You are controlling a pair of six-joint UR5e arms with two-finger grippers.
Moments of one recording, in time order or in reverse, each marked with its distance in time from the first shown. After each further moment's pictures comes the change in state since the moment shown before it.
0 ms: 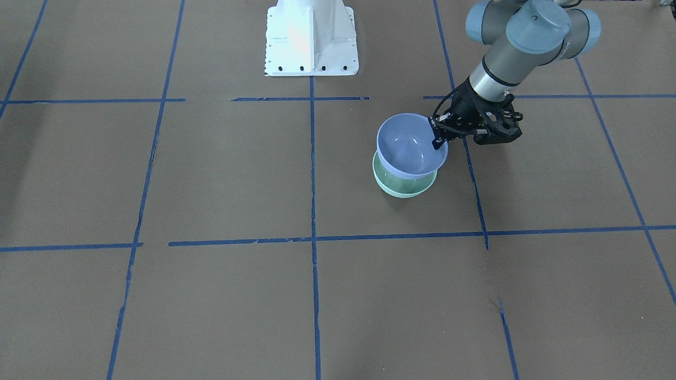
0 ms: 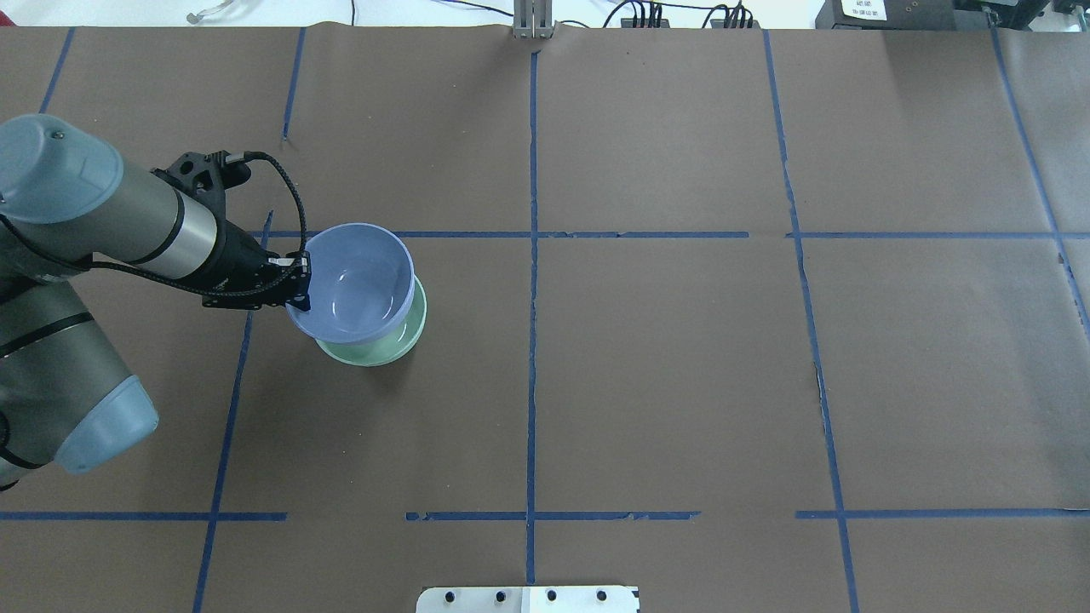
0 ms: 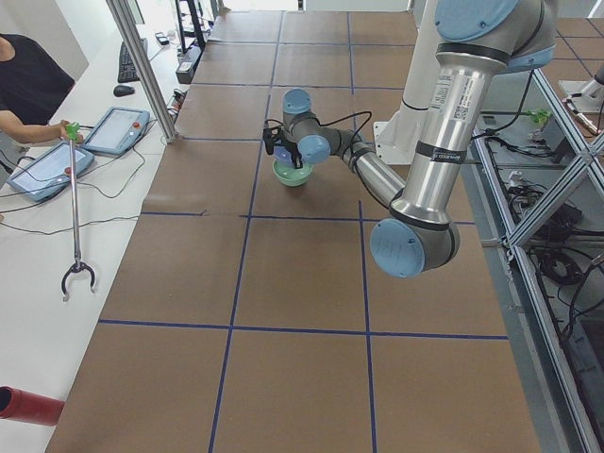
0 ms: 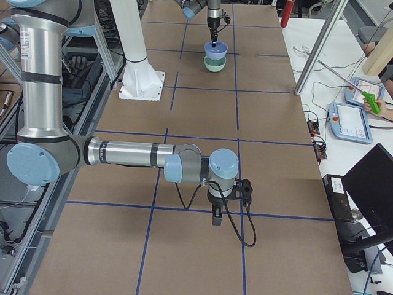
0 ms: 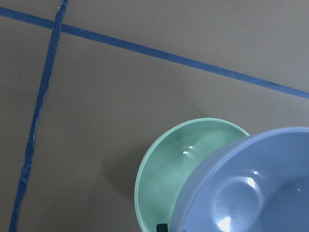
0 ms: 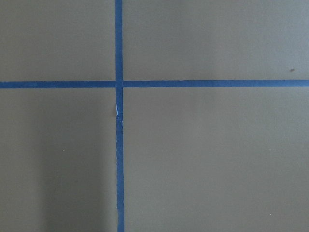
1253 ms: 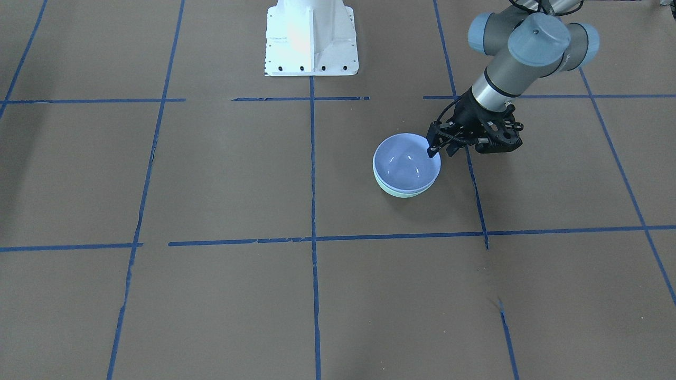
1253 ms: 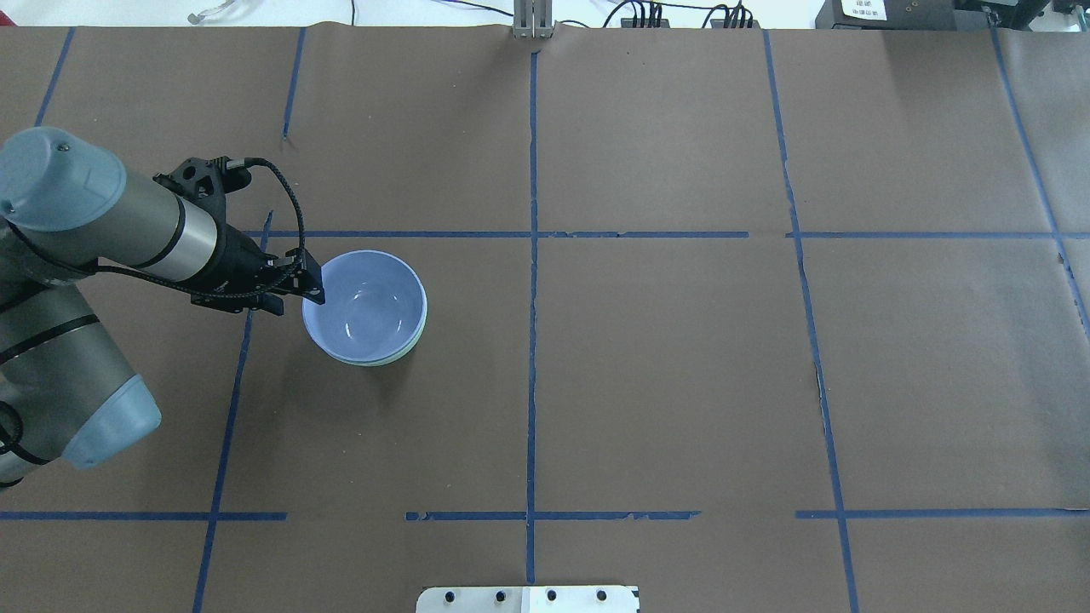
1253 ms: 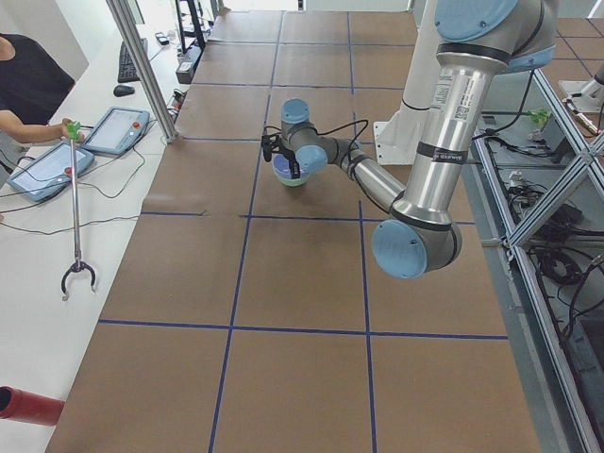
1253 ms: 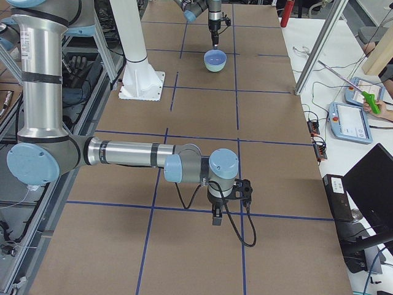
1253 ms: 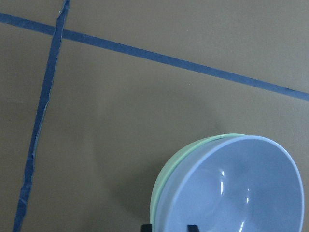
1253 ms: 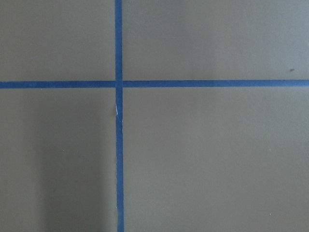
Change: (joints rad) left arm 0.001 0.012 0.049 -0.080 0.005 0.013; right arm 0.000 0.000 0.000 0.000 0.000 0.000
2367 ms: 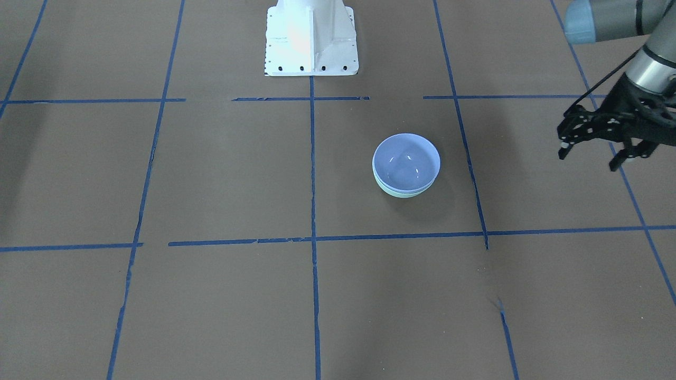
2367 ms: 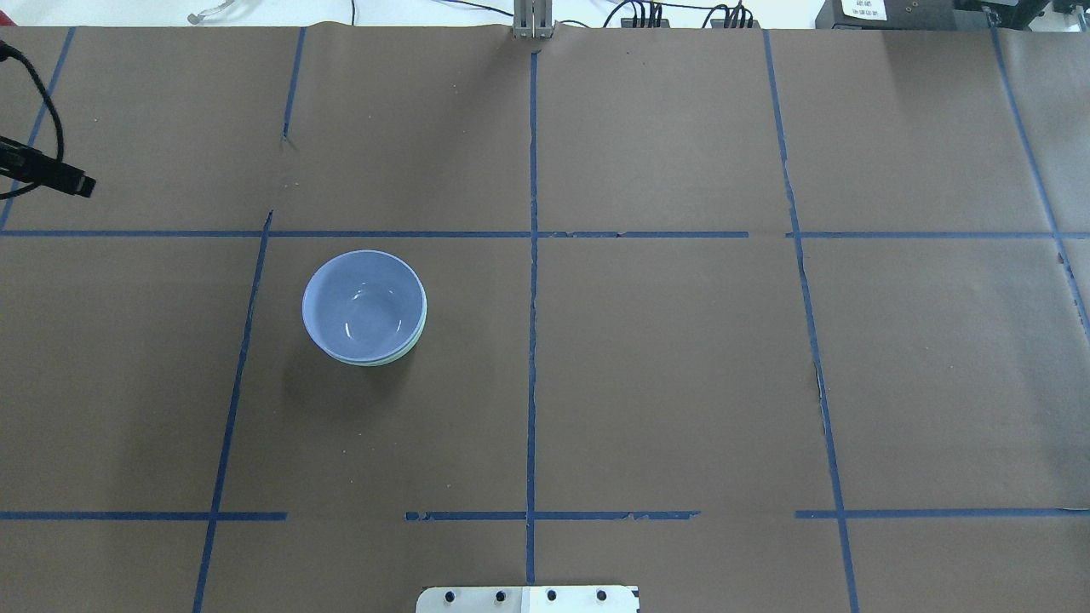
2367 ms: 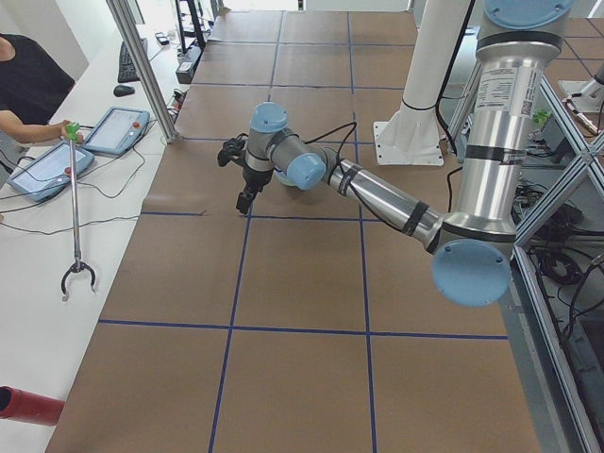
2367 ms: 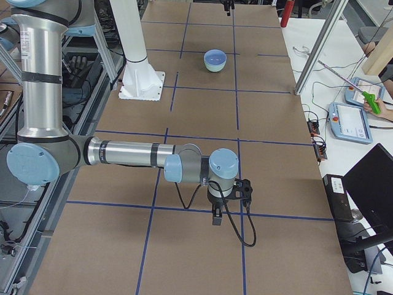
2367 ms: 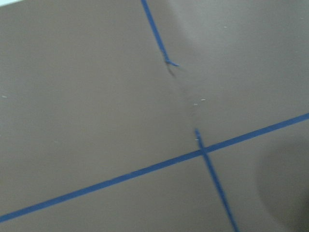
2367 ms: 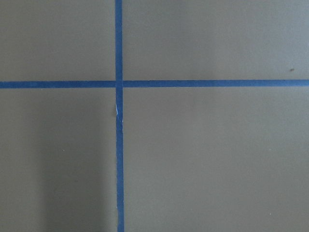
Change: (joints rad) left arm -0.475 0.177 -0.064 0.188 -0.036 1.051; right arm 0.000 0.000 0.000 -0.001 0.000 0.000
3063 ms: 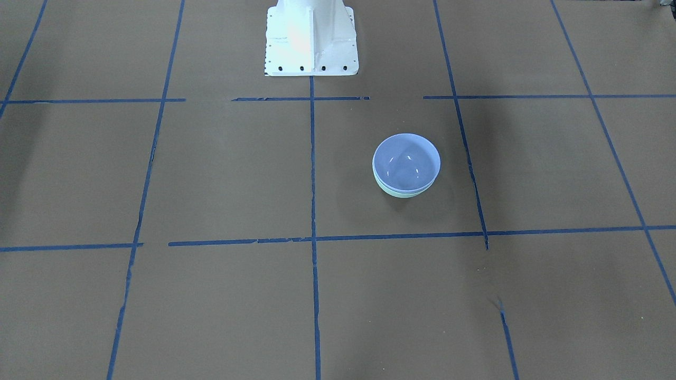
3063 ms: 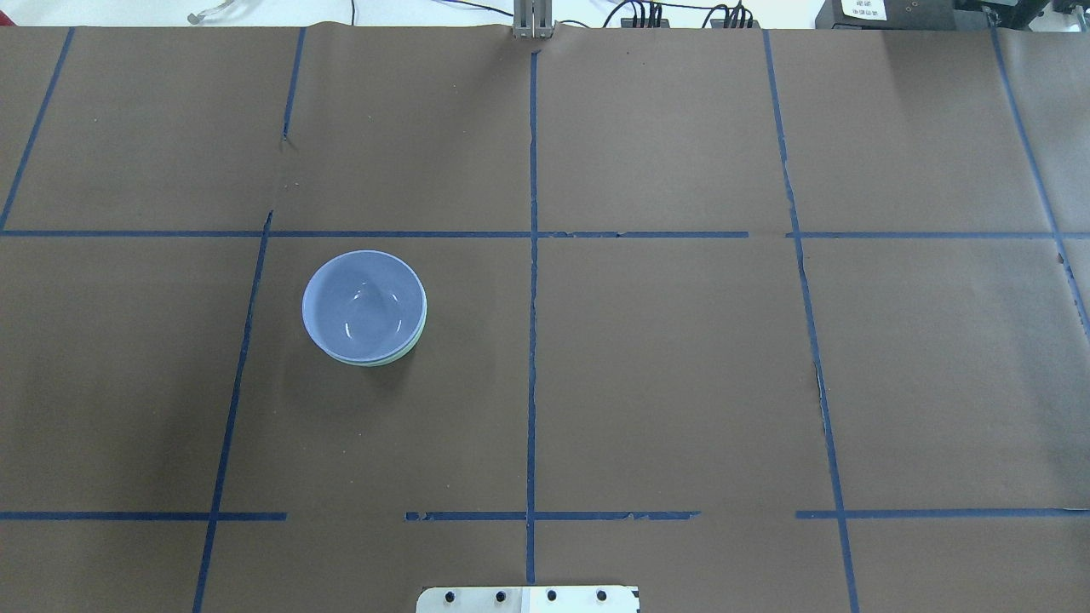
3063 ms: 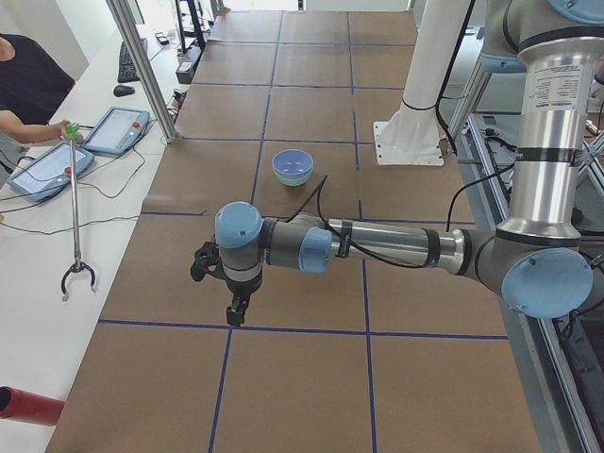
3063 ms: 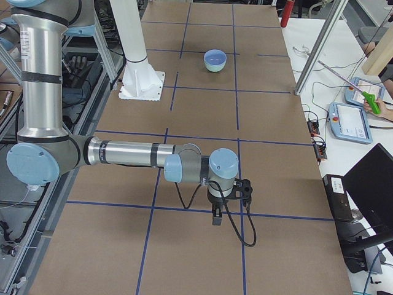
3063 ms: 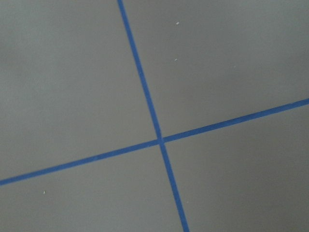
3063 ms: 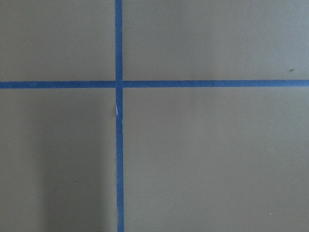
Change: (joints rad) left arm -0.353 0.080 0.304 0.146 -0.179 0.394; right arm 0.000 0.000 0.000 0.001 0.000 0.000
